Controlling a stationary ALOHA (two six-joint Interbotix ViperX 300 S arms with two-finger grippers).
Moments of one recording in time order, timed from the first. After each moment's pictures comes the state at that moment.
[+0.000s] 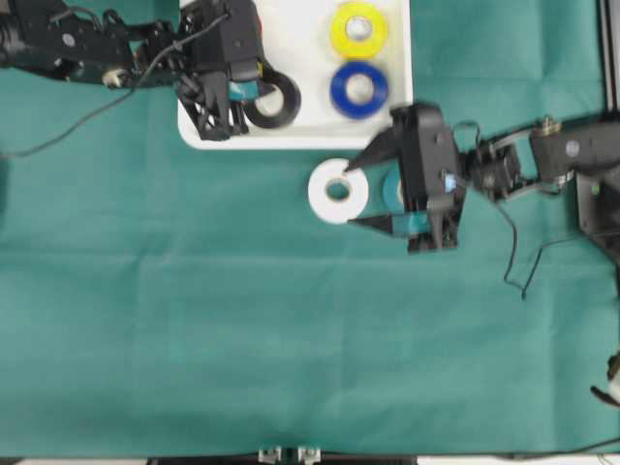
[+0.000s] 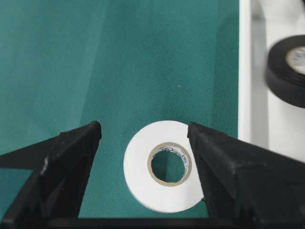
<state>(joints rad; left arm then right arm) 0.30 0.10 0.63 -0.02 -0.02 0.19 0.02 -0.19 0.87 -0.57 -0.10 0.63</state>
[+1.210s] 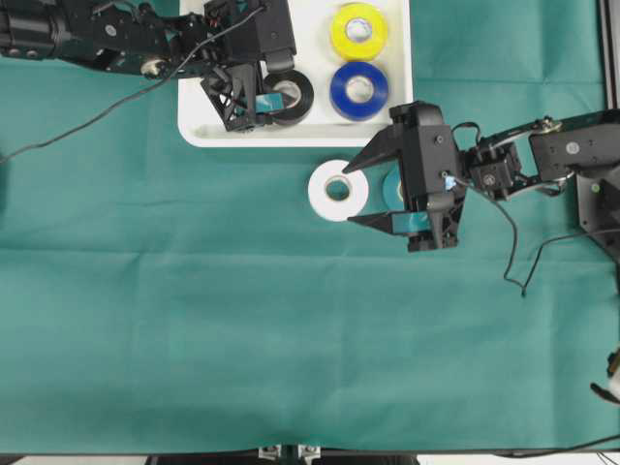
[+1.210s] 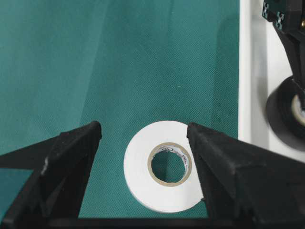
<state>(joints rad) 0.31 0.21 0.52 -0.02 0.04 0.20 0.02 -0.19 0.87 -0.57 -0.11 0.63</state>
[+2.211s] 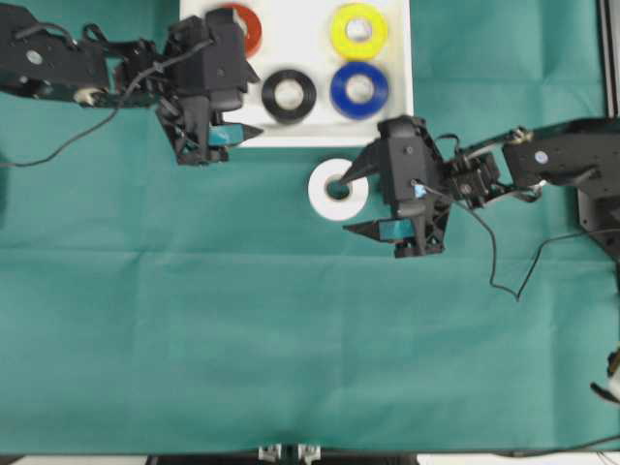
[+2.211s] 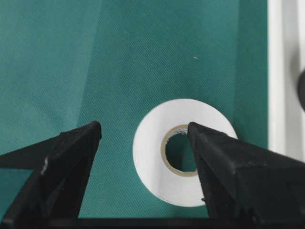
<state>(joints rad) 0.20 -0.04 0.69 -0.02 0.08 0.19 0.04 -0.06 0.85 -0.57 -0.12 0.66</state>
